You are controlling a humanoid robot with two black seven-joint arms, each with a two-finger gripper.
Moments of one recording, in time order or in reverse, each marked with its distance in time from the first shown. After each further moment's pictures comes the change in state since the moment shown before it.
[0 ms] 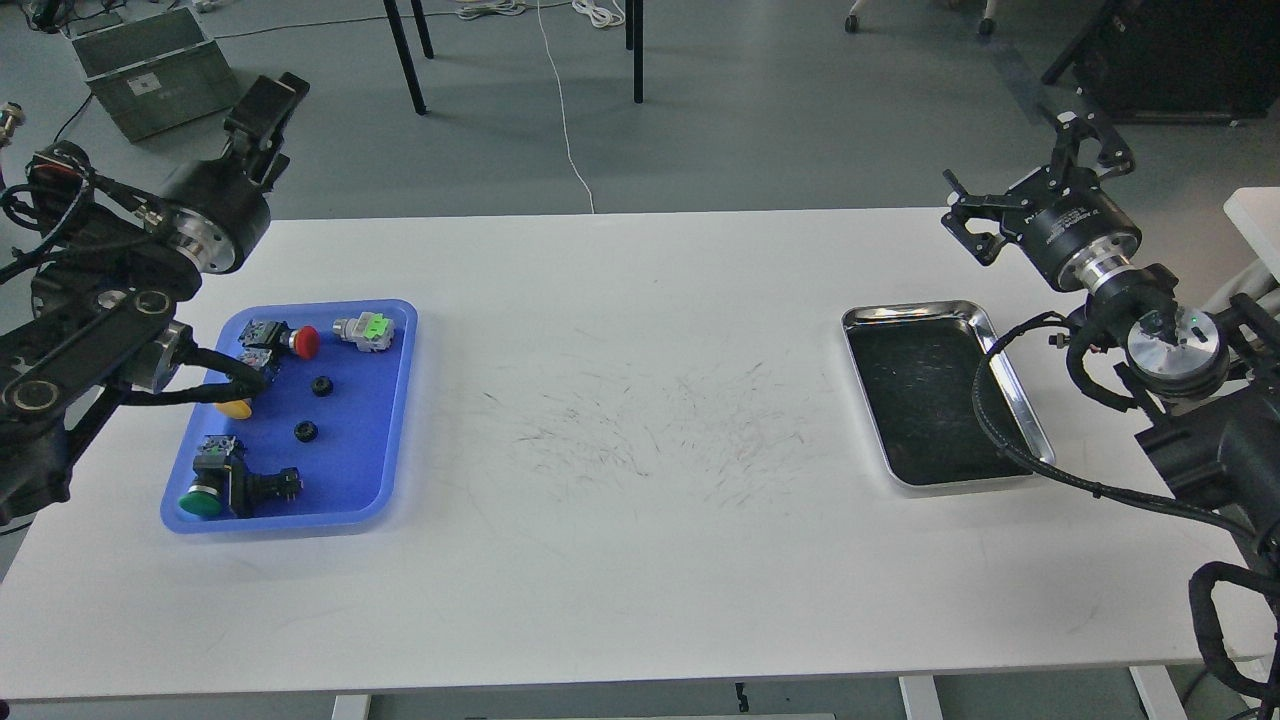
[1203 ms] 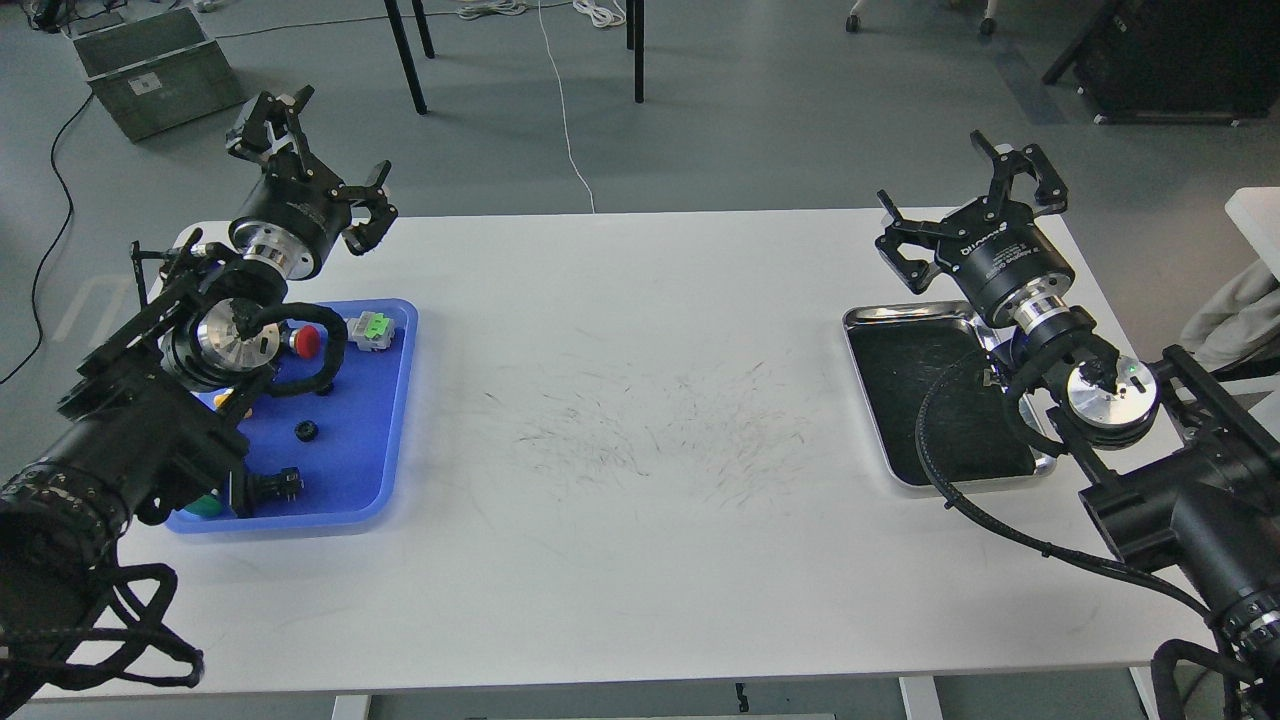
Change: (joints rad) left arm -0.061 -0.259 -0.064 0.411 -0.701 -0.415 -0.129; right arm -0.221 0.060 0.148 0.308 0.012 -0.079 0.020
